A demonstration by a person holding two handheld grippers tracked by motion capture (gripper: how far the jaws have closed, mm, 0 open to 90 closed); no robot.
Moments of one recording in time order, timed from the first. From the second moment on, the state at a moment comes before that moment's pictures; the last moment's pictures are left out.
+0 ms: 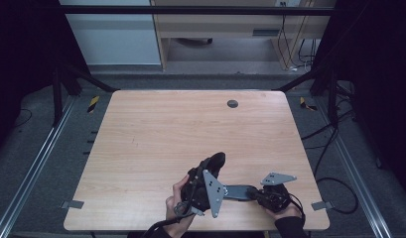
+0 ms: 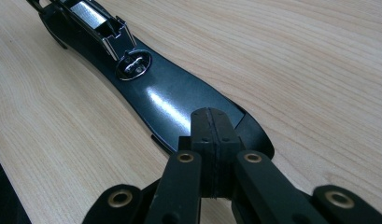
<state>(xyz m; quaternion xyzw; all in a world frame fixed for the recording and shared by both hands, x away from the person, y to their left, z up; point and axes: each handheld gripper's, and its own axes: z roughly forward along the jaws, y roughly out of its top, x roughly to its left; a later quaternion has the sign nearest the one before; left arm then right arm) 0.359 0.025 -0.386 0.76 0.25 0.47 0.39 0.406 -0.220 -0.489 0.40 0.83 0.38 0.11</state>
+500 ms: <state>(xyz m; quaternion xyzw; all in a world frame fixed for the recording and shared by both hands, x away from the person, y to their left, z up) 0.355 0.001 -0.399 0.76 0.21 0.50 0.35 0.406 -0.220 -0.489 0.40 0.82 0.39 0.11</state>
